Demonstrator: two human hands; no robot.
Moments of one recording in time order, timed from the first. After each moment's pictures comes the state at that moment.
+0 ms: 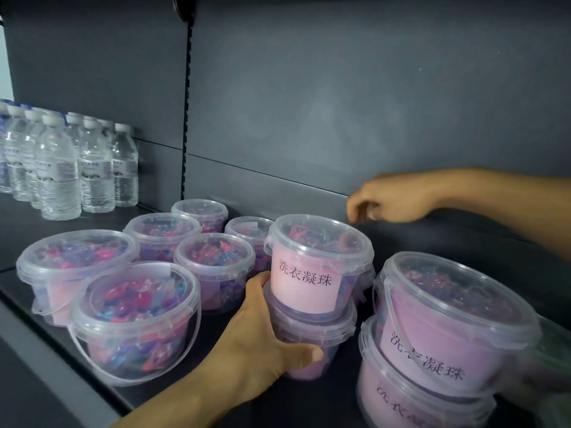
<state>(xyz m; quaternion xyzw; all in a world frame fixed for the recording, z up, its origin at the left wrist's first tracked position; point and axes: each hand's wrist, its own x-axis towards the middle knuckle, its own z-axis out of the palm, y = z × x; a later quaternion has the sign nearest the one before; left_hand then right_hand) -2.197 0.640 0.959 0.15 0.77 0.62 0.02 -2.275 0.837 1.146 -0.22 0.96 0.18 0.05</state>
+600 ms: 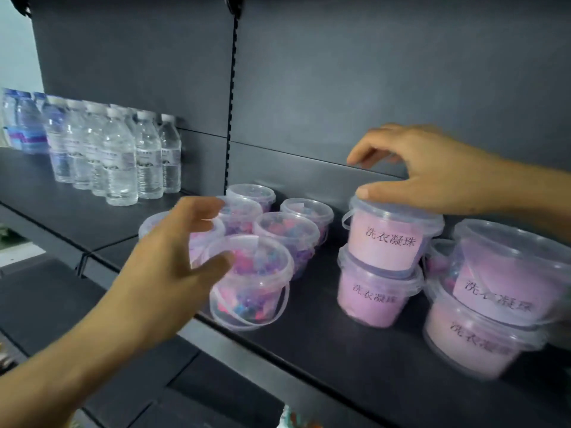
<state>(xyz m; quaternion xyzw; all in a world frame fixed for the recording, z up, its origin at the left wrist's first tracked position) -2.142 0.459 0.999 0.16 0.83 0.47 -0.24 -2.168 0.724 1.135 -0.28 0.94 0.00 -0.21</state>
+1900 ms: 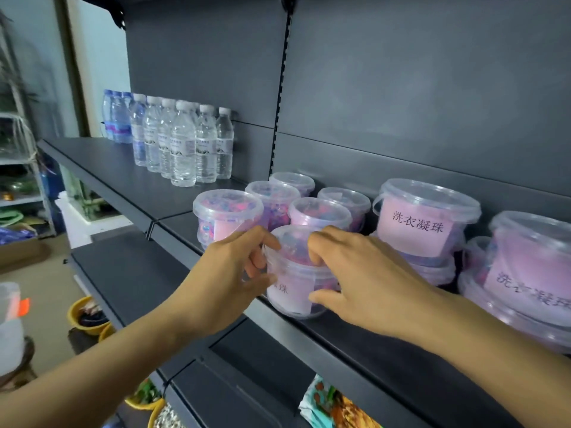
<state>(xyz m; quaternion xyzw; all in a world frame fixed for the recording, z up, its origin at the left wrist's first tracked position) -2.120 0.480 0.967 0.17 0.89 0.37 -0.21 -2.125 0.673 1.021 -0.35 0.92 0.03 -0.18</state>
